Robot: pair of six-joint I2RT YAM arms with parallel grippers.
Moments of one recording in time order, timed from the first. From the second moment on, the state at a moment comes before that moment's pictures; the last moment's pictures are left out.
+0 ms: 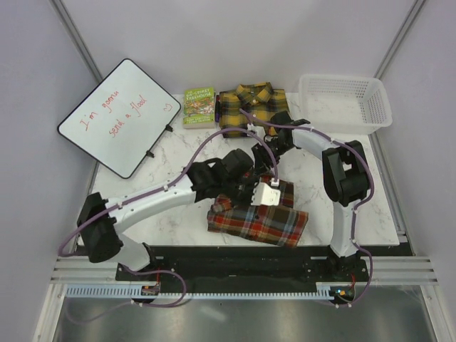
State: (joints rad) left arm -1.07 1.44 1.24 -0.63 0.34 0.71; right arm 0.35 2.05 1.52 -0.77 -0.73 -0.38
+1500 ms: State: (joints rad) left arm -0.93 1.56 0.95 -0.39 0.45 0.89; right arm 0.45 2.08 1.44 -0.77 -0.75 -0.38
